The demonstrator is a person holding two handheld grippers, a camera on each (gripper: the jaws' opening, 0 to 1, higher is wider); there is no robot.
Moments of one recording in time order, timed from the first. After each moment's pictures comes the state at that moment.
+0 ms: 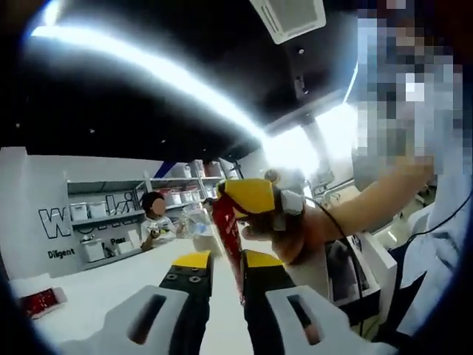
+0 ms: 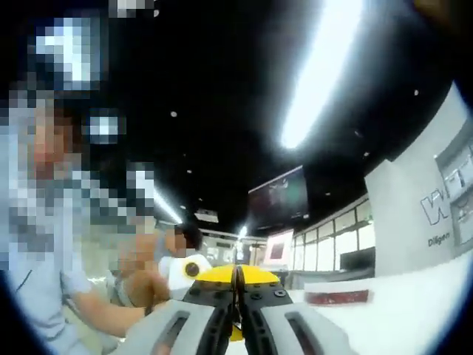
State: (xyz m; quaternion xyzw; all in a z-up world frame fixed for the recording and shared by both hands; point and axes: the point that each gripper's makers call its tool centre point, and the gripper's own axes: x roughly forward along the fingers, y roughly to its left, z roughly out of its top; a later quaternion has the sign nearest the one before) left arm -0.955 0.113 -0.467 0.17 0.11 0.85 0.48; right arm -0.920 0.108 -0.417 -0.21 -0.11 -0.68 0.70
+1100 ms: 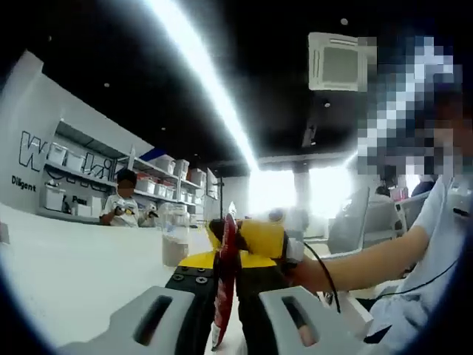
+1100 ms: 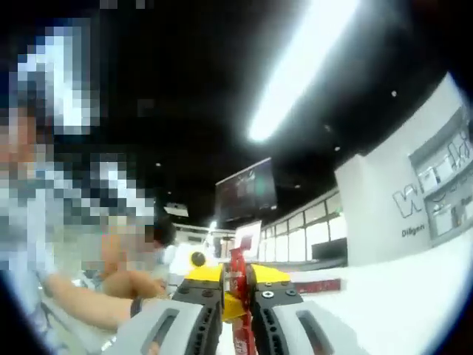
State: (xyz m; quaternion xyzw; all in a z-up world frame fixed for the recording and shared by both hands) left arm -0.984 0.135 -0.457 0.10 -0.06 0.82 0.57; right arm -0.980 0.112 -0.423 -0.18 -0.11 -0.76 0.61
